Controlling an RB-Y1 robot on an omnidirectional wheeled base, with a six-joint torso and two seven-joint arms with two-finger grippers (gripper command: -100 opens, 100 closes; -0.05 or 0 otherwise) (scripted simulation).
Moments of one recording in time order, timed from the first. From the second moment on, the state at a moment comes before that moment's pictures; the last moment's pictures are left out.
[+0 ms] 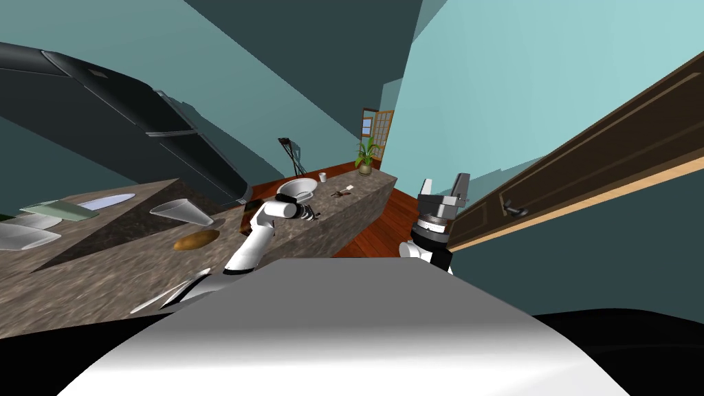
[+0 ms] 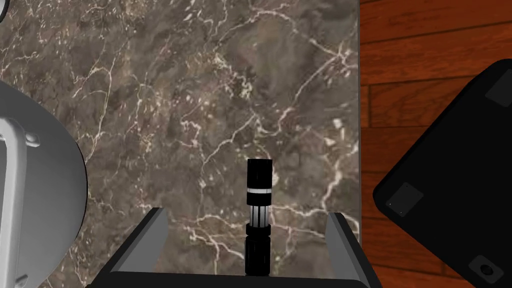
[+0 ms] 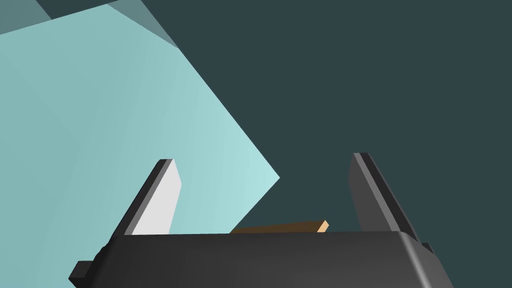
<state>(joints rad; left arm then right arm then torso) -0.17 0.52 -0.01 -1.78 0.62 1.31 0.75 0.49 0.01 0.00 -2.32 -0.10 -0.64 0.02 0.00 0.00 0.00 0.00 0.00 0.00</state>
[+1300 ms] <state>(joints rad) -0.30 0.59 -0.04 -1.61 0.81 1.59 0.89 0.49 0.01 0.00 -2.32 -0.10 -0.64 0.02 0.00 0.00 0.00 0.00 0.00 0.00</state>
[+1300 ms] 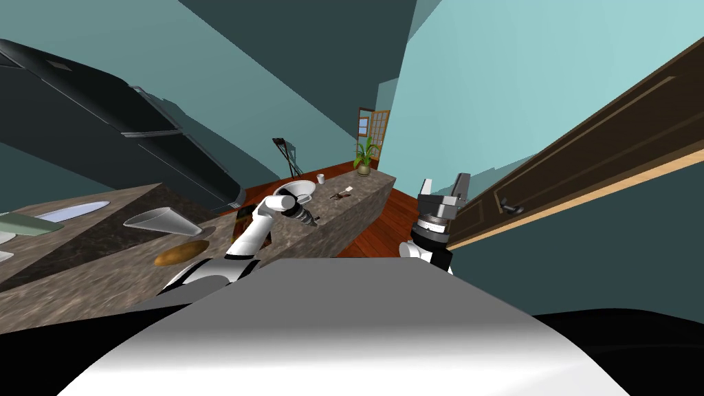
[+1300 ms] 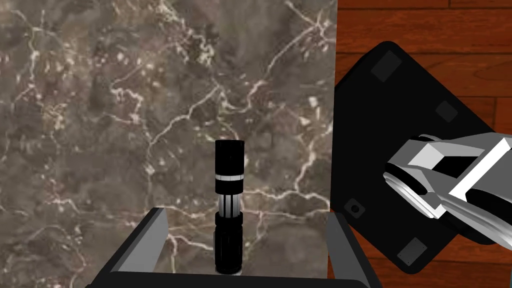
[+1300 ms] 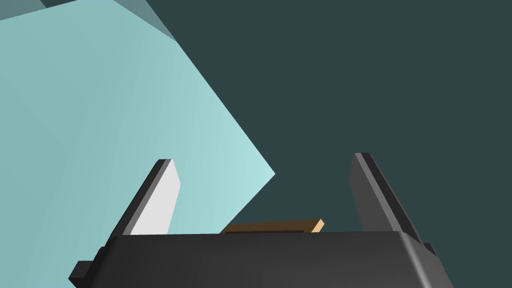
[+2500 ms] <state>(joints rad) -0.29 0.57 -0.04 -1.56 0.79 1.55 0.86 0.49 0.01 0.00 -2.32 -0.10 -0.64 0.02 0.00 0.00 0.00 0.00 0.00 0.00</state>
